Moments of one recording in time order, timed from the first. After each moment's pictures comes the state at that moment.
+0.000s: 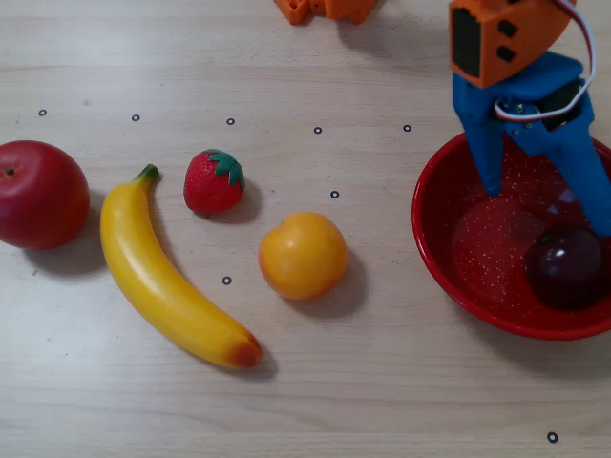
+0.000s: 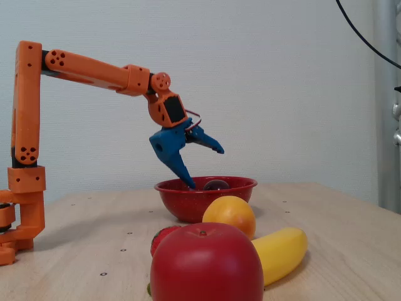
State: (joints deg) arm 25.8 81.1 87.3 57.8 16.8
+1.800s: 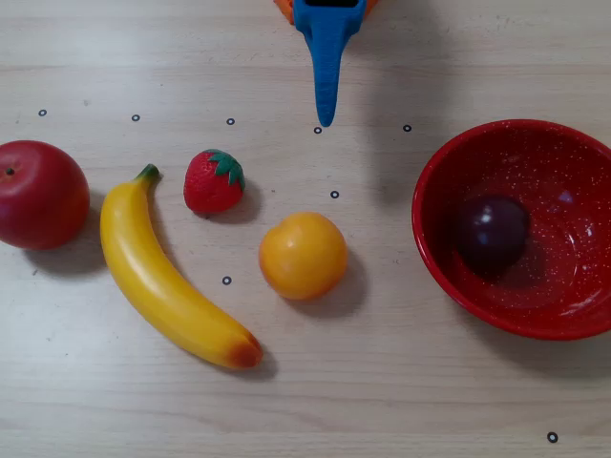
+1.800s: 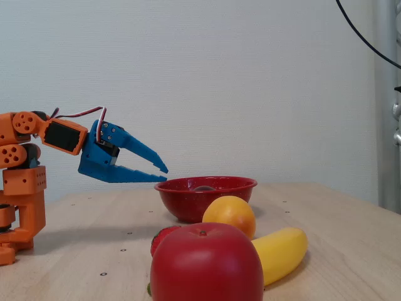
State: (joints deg) arm -0.9 184.3 177.9 31.6 9.2
